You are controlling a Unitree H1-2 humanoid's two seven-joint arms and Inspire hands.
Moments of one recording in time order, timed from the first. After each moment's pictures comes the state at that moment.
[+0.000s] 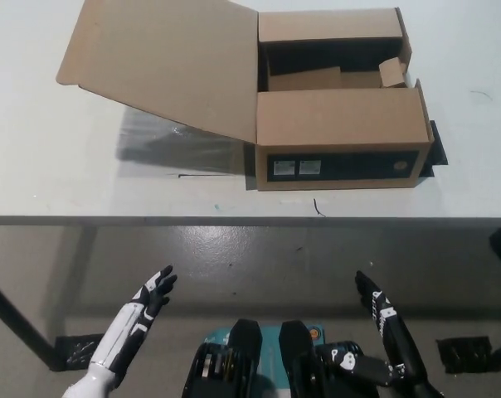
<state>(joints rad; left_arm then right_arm) -0.01 0.23 -0.12 0.07 0.04 -0.19 -0.12 -0.06 -0.06 0.16 0.40 -0.08 -0.39 -0.02</state>
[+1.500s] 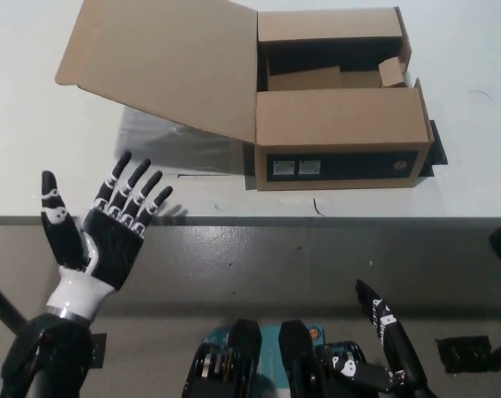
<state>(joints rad) -0.27 0.12 0.16 0.04 -0.85 0.22 -0.19 -0.06 -0.06 0.16 0.43 -0.08 -0.39 -0.02</state>
